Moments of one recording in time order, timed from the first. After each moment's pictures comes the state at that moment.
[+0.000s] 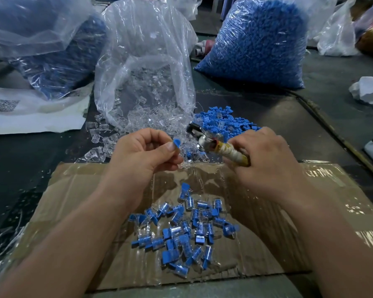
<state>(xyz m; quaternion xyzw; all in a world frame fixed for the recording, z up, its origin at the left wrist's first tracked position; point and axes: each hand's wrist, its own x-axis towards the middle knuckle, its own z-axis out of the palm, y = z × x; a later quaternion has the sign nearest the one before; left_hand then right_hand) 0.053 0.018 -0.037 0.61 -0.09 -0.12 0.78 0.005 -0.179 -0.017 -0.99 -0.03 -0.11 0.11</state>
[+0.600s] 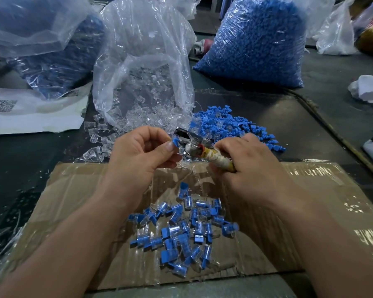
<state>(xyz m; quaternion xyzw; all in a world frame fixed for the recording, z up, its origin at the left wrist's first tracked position) 0.049 0.018 -0.035 0.65 -0.12 -0.08 0.75 0.005 -0.167 -0.023 -0.99 -0.06 -0.04 0.14</state>
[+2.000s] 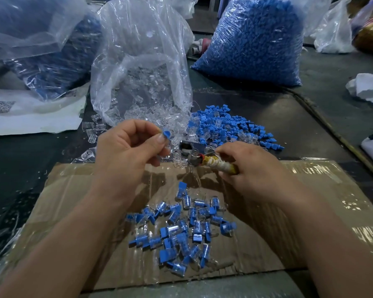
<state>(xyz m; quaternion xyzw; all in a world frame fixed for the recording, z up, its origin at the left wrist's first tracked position) 0.045 0.021 -0.027 0.68 -0.11 0.00 0.73 0.008 -0.180 -0.027 -0.99 -0.03 0.03 0.16</state>
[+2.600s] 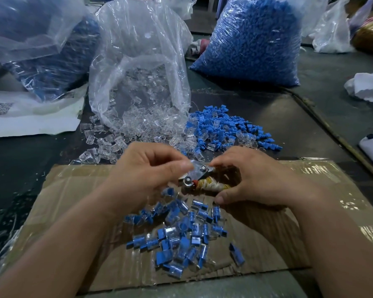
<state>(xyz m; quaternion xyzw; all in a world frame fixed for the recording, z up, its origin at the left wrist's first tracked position) 0.043 0.023 -0.029 0.70 -0.22 -0.21 0.65 0.007 -0.190 -0.022 -0.98 -0.07 0.12 0.16</state>
